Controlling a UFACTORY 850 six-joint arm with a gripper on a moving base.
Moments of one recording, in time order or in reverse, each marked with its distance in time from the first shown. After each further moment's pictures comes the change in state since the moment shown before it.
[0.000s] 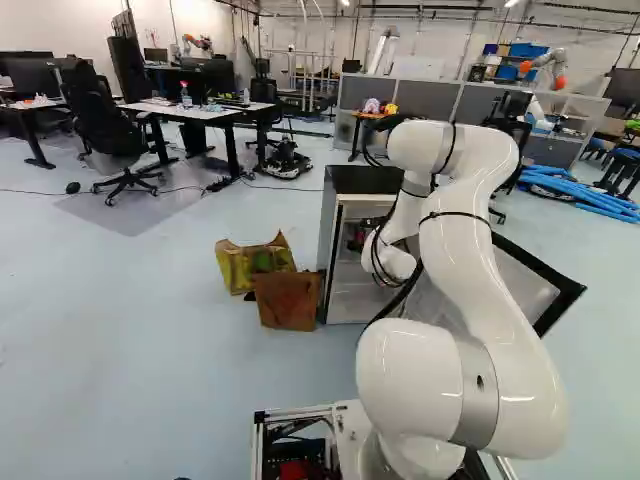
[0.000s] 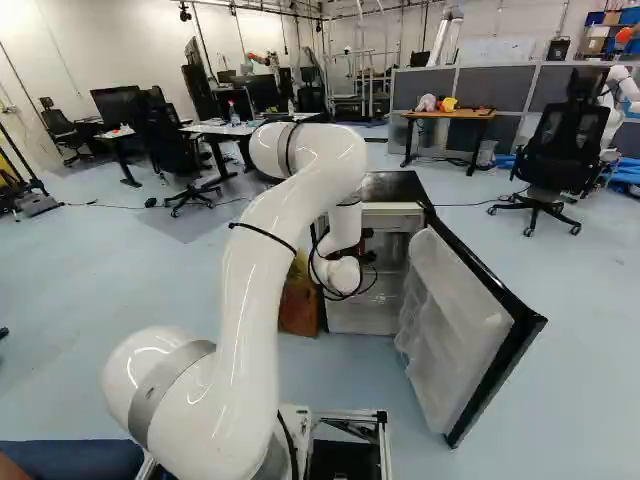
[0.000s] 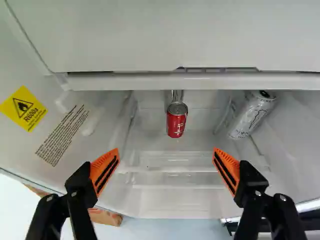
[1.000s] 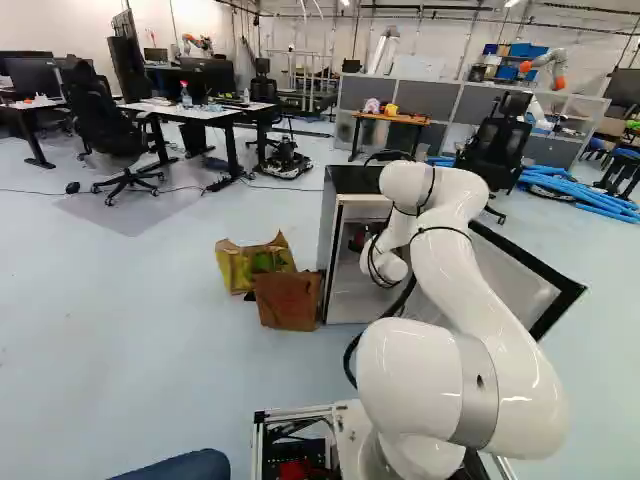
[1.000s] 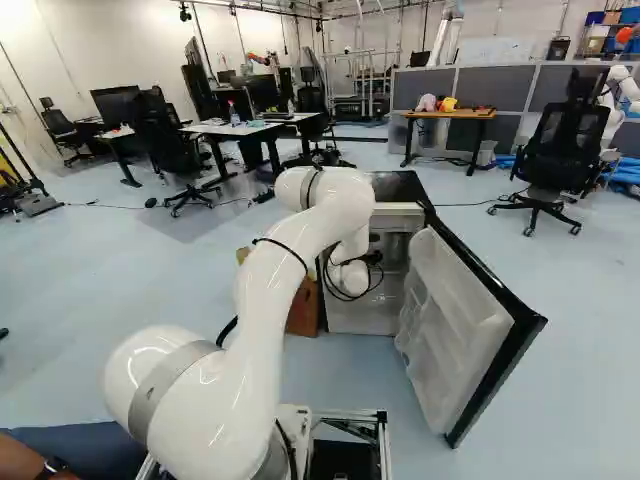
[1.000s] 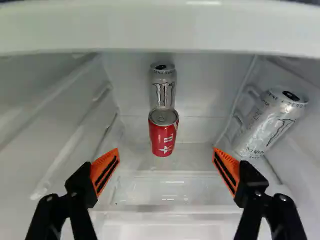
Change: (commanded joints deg) arm -0.5 -15.3 -20.9 0.0 0.0 0.0
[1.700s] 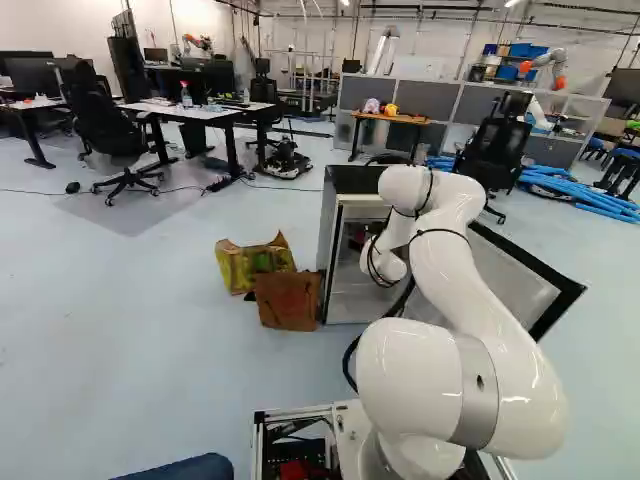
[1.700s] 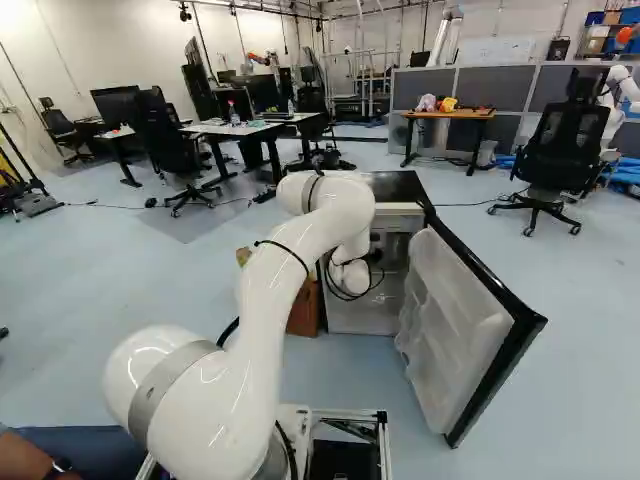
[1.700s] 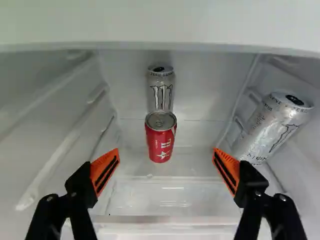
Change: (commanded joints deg) arm 0.1 -1.8 -2.3 0.0 0.0 0.0
